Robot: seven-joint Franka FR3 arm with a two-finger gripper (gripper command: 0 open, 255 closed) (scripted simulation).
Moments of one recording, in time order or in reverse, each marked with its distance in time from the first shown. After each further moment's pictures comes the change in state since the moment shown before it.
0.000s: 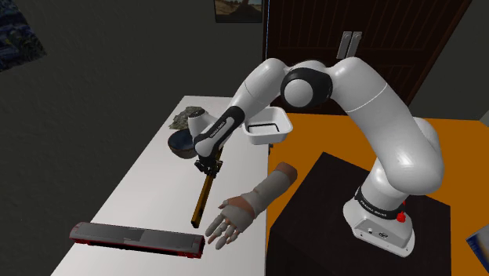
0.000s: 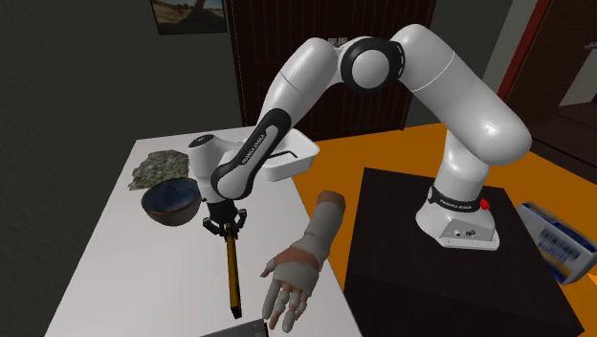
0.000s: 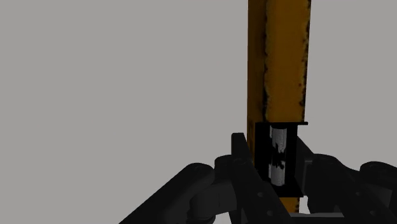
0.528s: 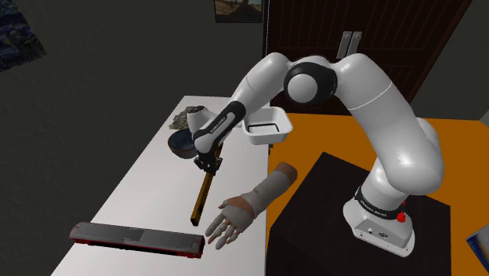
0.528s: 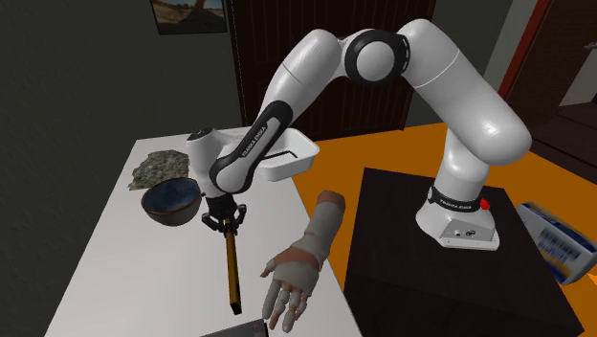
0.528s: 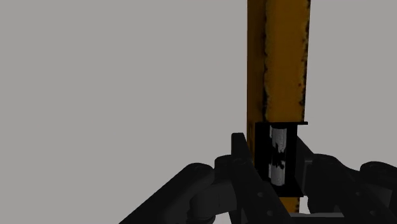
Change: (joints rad) arm -0.004 -0.047 0.005 -0.026 0.004 -0.021 0.001
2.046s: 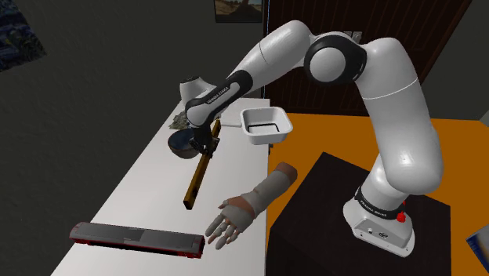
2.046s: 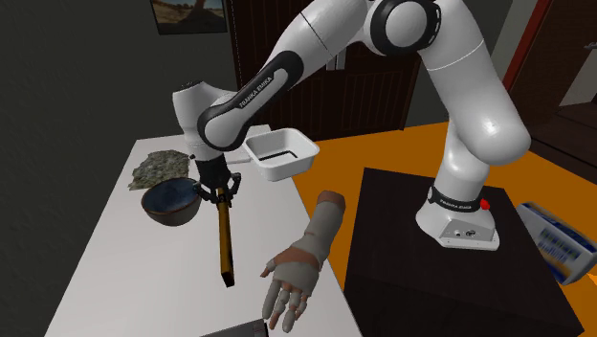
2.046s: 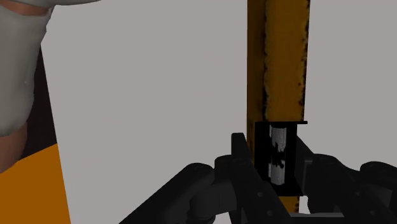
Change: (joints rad) arm -0.021 -0.220 0.027 -0.036 0.028 -0.183 -0.004
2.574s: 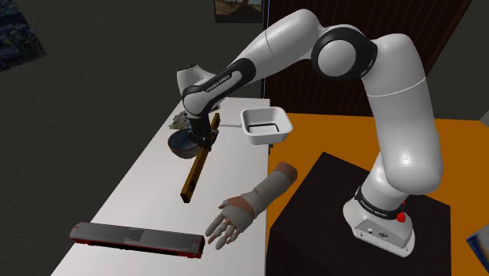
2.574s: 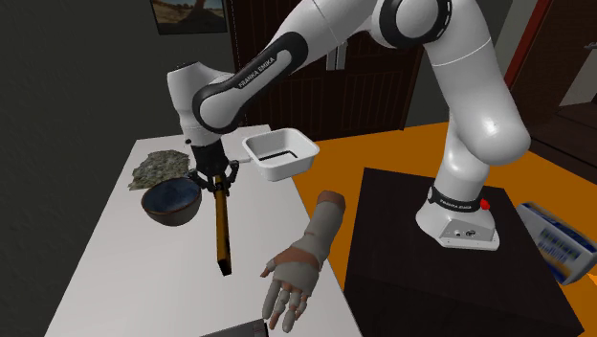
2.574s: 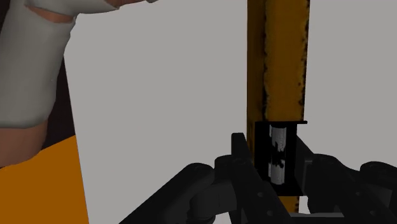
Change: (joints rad) arm -0.005 -0.061 0.007 0.017 0.010 -0.078 -0.002
